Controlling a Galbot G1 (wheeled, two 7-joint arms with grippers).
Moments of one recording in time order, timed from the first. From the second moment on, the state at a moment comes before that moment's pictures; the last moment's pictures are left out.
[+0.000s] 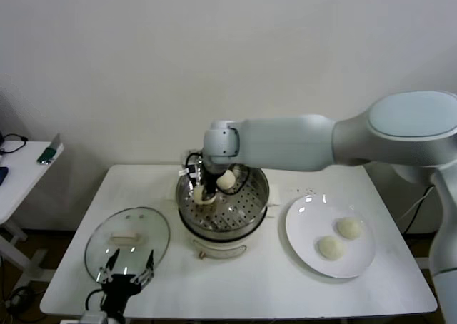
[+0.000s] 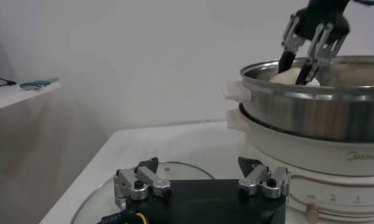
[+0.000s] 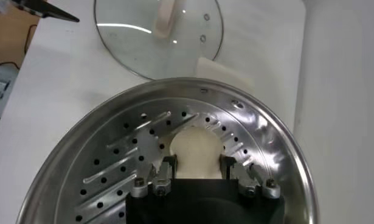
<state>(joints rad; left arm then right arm) 1.80 -1.44 -0.63 -2.13 -0.08 0.13 -0.02 0.66 1.45 -1.57 1.25 0.88 -0.59 -0.59</state>
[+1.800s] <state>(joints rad) 1.81 -1.46 -0.63 -2.15 -0.06 0.15 -0.01 0.46 0.55 -1.57 1.53 0.35 -0.38 -0.81</state>
